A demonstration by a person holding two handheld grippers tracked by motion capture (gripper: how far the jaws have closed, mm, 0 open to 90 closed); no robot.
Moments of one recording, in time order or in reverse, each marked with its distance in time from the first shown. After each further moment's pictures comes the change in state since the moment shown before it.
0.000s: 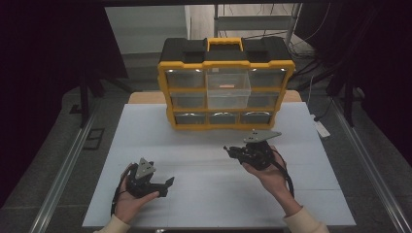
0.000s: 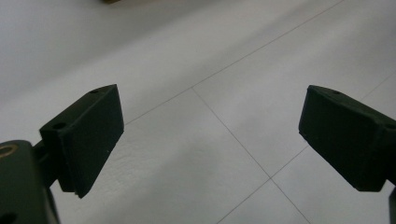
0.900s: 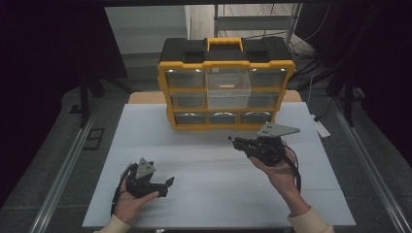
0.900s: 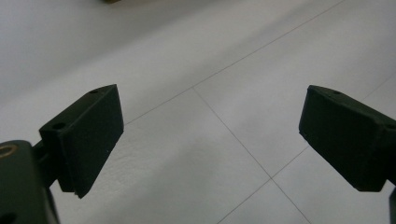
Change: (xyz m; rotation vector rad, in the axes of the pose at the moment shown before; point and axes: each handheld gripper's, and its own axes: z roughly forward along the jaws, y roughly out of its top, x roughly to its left) left arm 0.000 0.000 0.000 0.001 0.004 -0.004; right arm 0.001 0.019 -0.036 -0.150 0.007 0.005
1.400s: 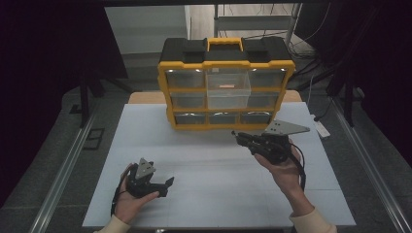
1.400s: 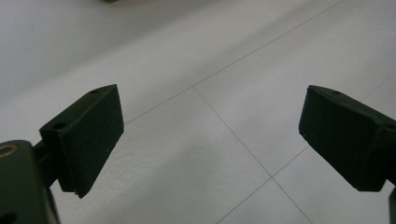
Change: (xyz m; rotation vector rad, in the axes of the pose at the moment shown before) left arm 0.000 0.000 -0.001 -0.002 -0.001 -0.001; right arm 0.001 0.011 -0.017 -0.068 -0.013 -0.002
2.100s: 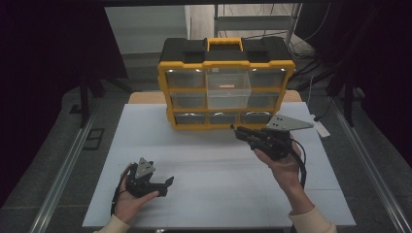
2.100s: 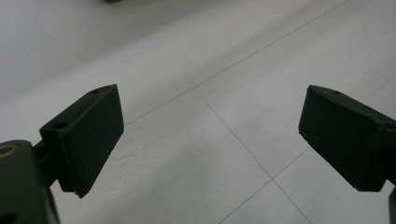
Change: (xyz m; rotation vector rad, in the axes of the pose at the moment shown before) left arm 0.001 0.001 0.000 -0.002 0.001 -0.006; right arm 0.003 0.017 -0.004 -0.056 0.009 -0.015
